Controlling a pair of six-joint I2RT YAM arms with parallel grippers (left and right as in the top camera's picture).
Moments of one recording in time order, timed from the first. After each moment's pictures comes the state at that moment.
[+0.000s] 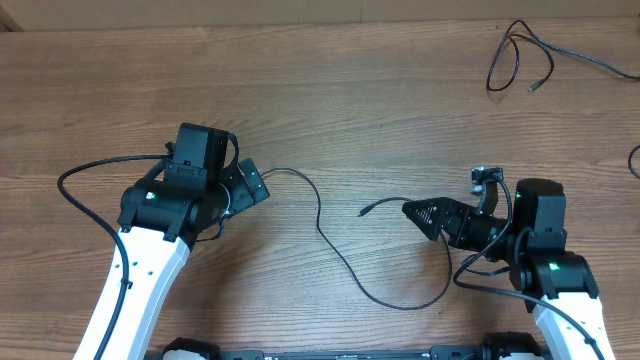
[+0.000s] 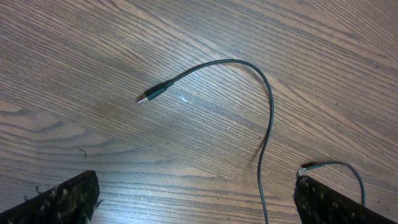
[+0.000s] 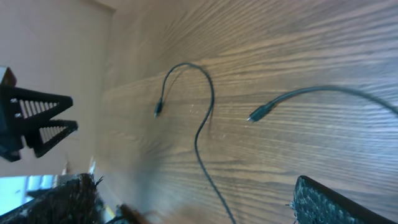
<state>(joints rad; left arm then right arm) -0.23 1.23 1.13 -1.04 -0.02 -0.70 0.00 0.93 0.58 -0.50 -0.81 0.44</state>
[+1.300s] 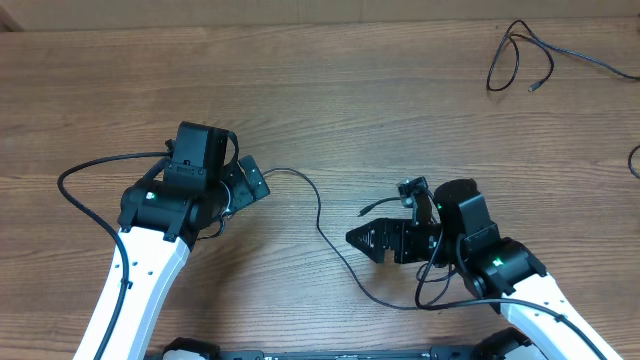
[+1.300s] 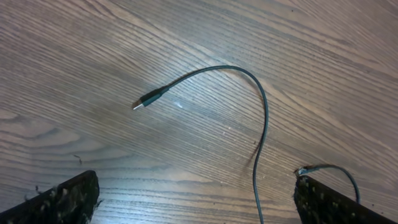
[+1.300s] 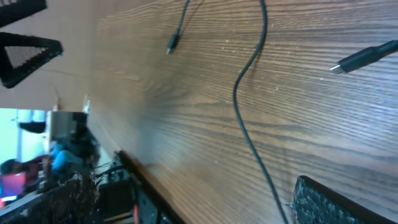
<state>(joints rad) -0.23 1.23 1.13 -1.02 -0.02 -0.70 0.45 1.04 0.58 -0.36 -0.62 0.60</state>
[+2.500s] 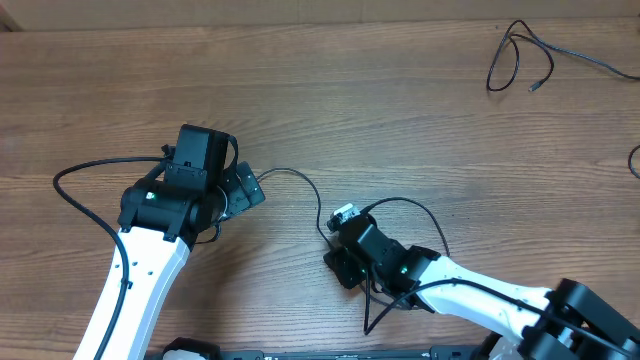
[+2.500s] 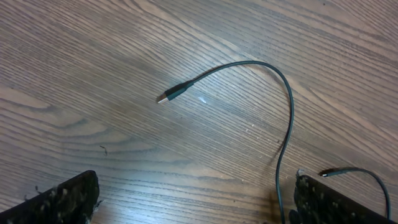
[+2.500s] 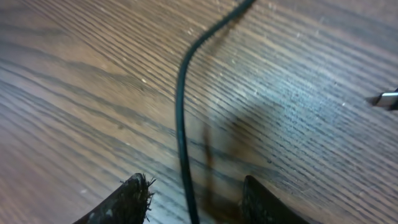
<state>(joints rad) -0.23 1.23 1.13 -1.08 -0.08 -0.70 0.89 1.51 0.58 -0.08 -0.04 0.38</state>
